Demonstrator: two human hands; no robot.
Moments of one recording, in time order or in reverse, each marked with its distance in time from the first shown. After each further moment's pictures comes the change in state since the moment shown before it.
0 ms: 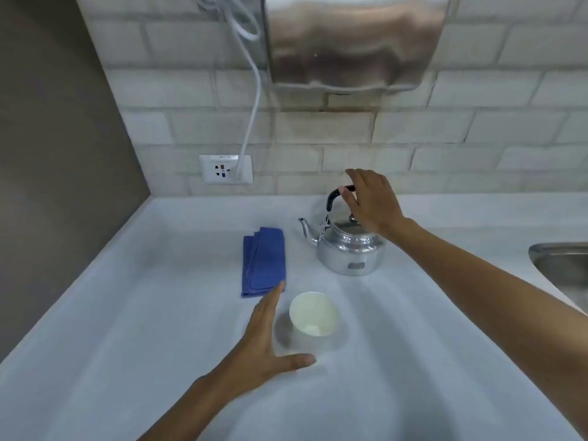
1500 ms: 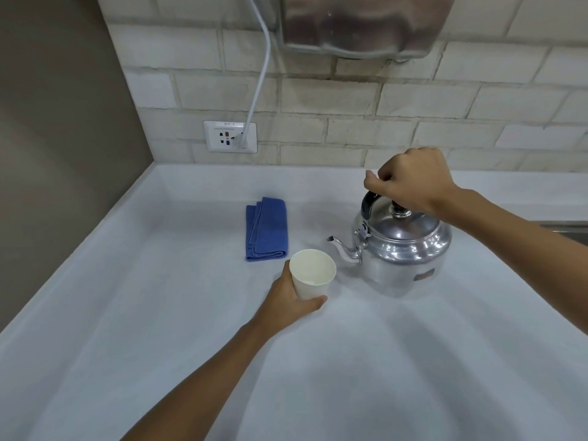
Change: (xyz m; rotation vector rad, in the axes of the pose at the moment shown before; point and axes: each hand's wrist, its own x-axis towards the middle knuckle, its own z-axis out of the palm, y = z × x) left_hand 0.029 -0.009 0.041 -0.182 0.165 -0.103; right_hand -0.059 -0.031 -0.095 -0.196 -0.003 -0.122
